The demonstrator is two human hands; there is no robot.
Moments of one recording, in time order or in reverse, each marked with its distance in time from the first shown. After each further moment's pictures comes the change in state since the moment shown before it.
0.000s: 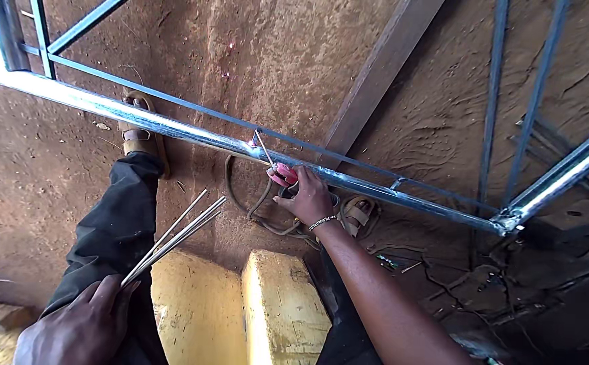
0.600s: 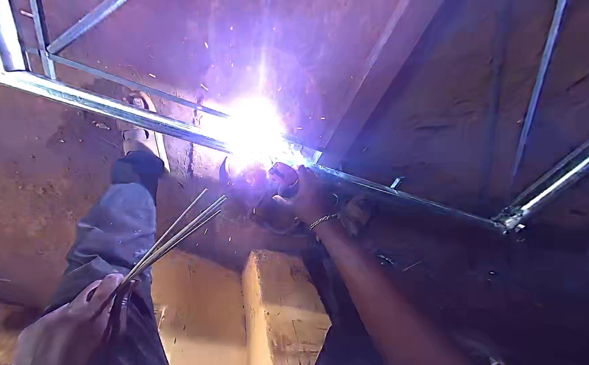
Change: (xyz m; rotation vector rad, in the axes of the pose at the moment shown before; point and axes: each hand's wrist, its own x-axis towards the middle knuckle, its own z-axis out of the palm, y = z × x) left_hand -0.006 -0.008 0.006 -0.095 0.022 0.007; right_hand 0.002 -0.002 -0.002 0.028 -0.055 0.030
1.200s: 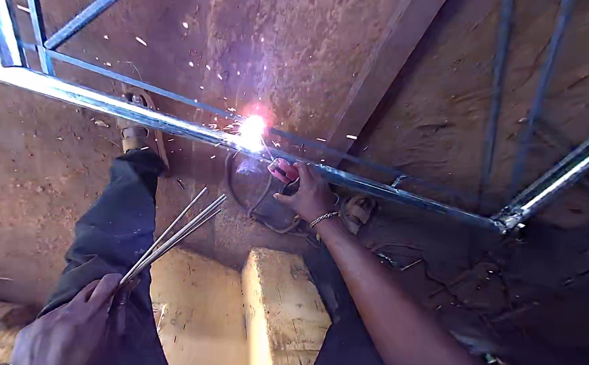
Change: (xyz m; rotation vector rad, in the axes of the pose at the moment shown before) left_hand 0.003 0.007 -0.009 0.076 -0.035 0.020; right_hand 0.001 0.000 -0.001 0.033 -0.001 0.003
